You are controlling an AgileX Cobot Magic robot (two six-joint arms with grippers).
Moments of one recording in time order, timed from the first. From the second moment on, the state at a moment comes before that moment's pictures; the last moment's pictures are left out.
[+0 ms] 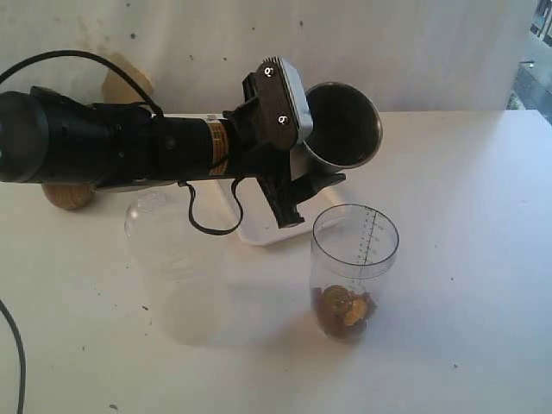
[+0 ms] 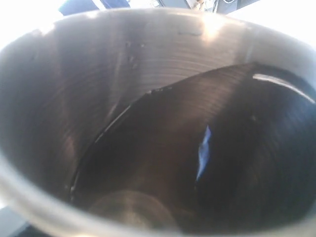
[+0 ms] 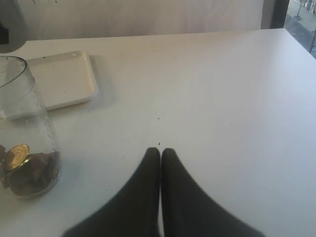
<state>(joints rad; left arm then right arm) -0.63 1.89 -1.19 1.02 -0.50 -0.19 0.02 0.00 -0.01 -0.08 0.34 0.18</state>
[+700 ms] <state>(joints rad) -0.63 1.89 -1.19 1.03 -0.53 -0.07 0.02 0.00 -0.01 -0.08 0.34 0.18</state>
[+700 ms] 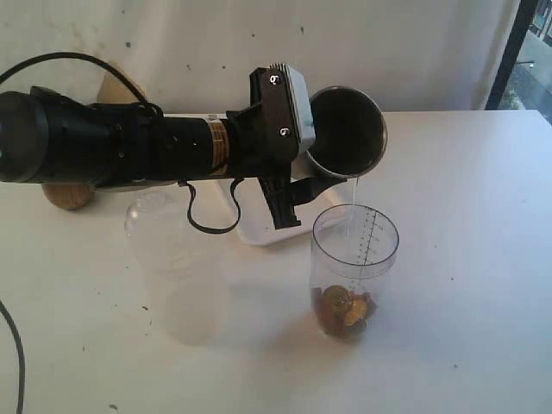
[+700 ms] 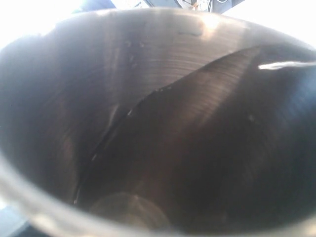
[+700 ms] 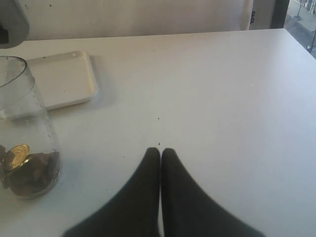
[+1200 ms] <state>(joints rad) -0.63 1.89 -1.19 1.03 -0.53 0.02 0.02 0.00 -0.01 -0.08 0.34 0.18</state>
